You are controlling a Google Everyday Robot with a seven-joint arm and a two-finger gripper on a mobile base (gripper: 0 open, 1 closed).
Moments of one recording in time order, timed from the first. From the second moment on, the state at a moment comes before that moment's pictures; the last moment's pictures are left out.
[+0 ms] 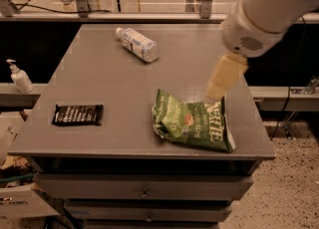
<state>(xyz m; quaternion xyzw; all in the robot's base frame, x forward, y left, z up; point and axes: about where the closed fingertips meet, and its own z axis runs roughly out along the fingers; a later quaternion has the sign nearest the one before) 0.508 -0.126 0.953 -0.59 0.77 -0.03 0.23</state>
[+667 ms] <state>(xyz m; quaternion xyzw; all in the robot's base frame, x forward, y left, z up) 0.516 -0.120 0.958 -0.57 0.79 -0.03 0.25</state>
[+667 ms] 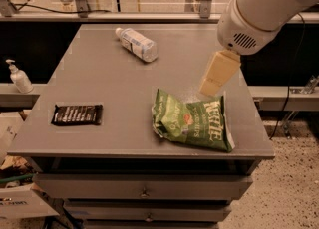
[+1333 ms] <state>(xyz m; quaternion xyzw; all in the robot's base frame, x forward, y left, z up) 0.573 -0.099 0.953 -0.53 0.80 -0.01 0.30</state>
